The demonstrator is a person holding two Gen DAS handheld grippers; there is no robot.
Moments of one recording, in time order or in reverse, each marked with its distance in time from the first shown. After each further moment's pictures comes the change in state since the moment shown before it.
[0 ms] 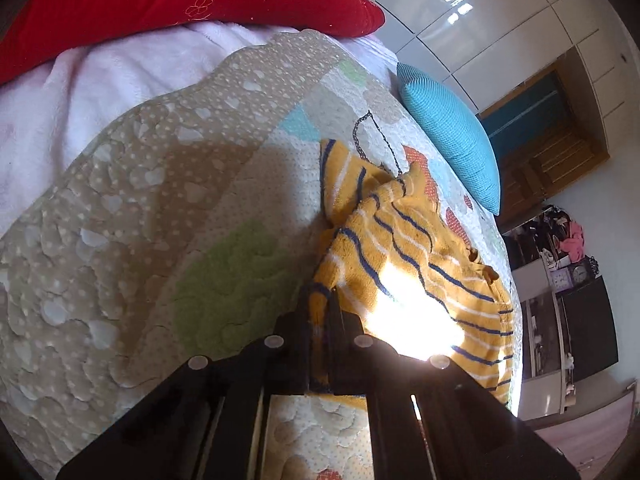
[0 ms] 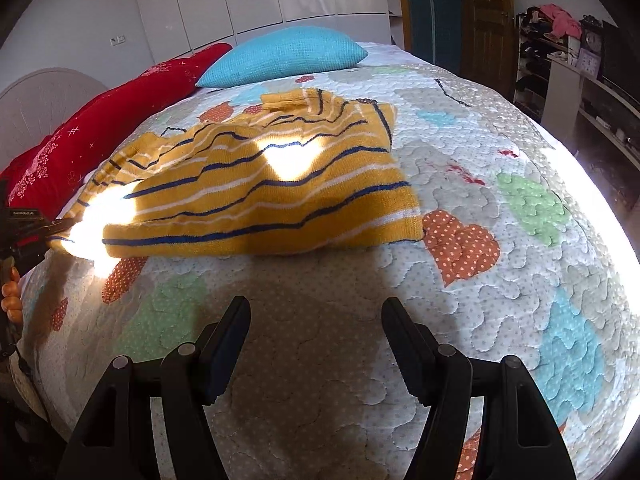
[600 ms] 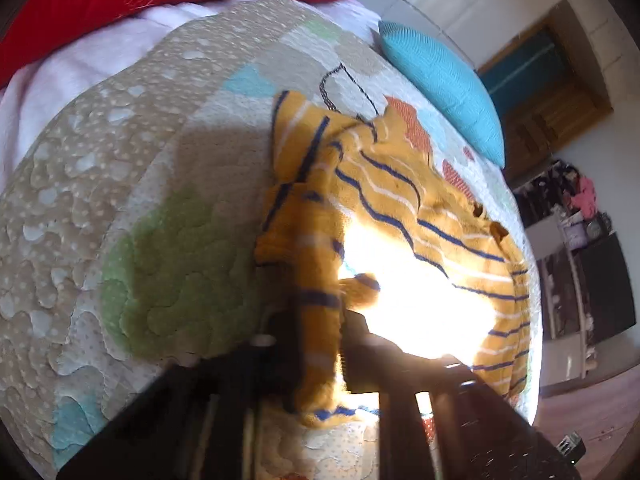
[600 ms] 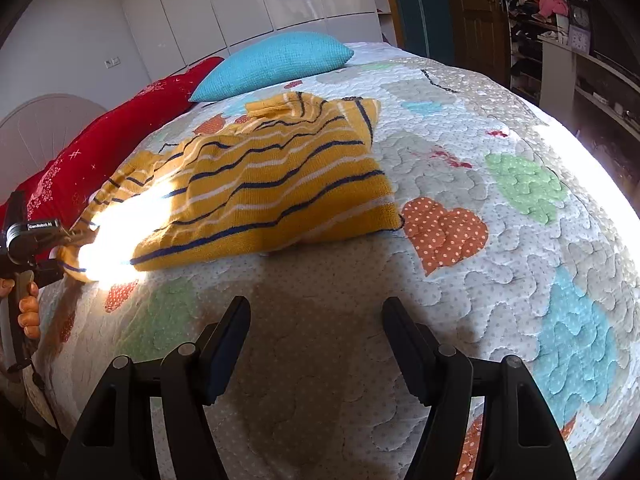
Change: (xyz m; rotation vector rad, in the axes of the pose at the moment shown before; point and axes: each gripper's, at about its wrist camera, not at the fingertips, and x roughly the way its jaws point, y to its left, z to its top) left arm 0.036 -0.050 -0.009 0.127 0.112 0.079; right arm -0.002 -0.023 -0.006 0.075 -0.029 0.058
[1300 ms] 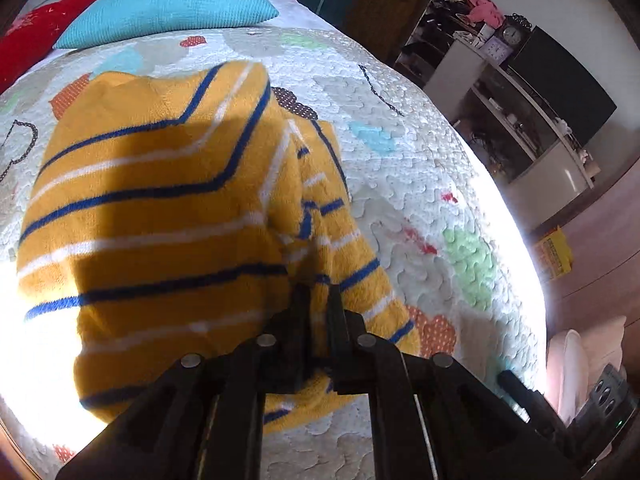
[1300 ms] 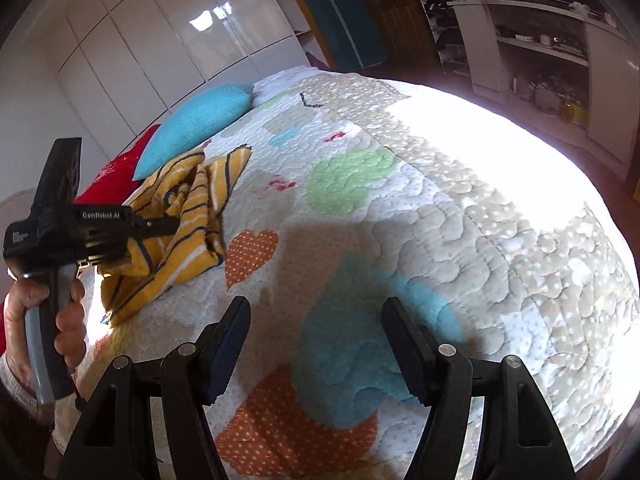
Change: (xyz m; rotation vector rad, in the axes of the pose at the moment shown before) left arm 0.092 -0.289 -0.116 0.604 0.178 -0.128; right arm -0.063 -0.126 -0.018 0.278 -0.098 -0.040
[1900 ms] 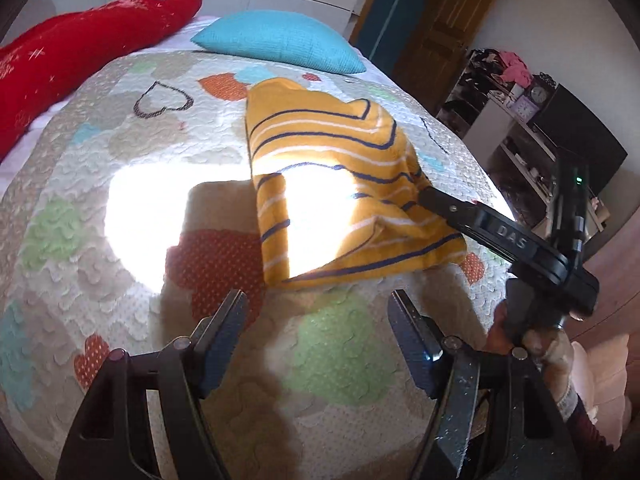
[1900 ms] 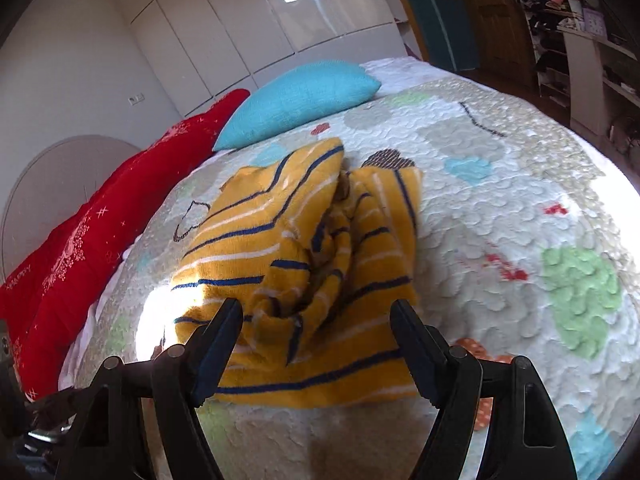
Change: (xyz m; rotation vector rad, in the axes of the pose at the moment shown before) left arm -0.132 0.081 -0.123 -0.164 -0.176 0.093; right arm 0.101 0.154 0.060 -0.217 0.099 0.235
